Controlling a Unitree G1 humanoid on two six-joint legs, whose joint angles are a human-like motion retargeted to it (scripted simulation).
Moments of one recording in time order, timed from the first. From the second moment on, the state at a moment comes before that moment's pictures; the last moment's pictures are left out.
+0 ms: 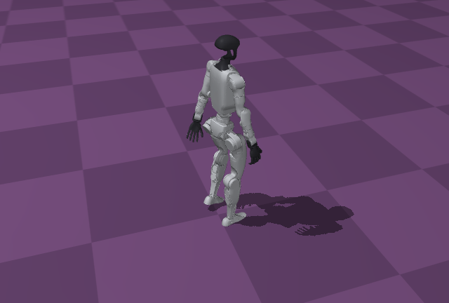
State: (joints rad) left arm 0.25 0.12 0.22 1.61 0.73 -0.08 -0.19; right arm -0.09 -0.22 -0.22 1.43 -0.40 -0.03 0.05; waist -0.26 -0.02 -0.08; left_leg -0.40 0.01 0.17 0.64 0.06 -0.03; right_leg -0.07 -0.06 -0.07 0.01 -0.03 -0.07
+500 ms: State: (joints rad) left arm 0.14 0.14 0.25 1.61 0.59 -0.07 -0.20; right arm 0.05 -0.18 -0.22 1.57 -0.51 -0.10 0.05; waist -0.21 -0.02 -0.11; left_leg -0.31 -0.13 0.34 0.06 -0.04 0.22; right_leg 0.09 -0.02 -0.24 0.28 0.20 0.17
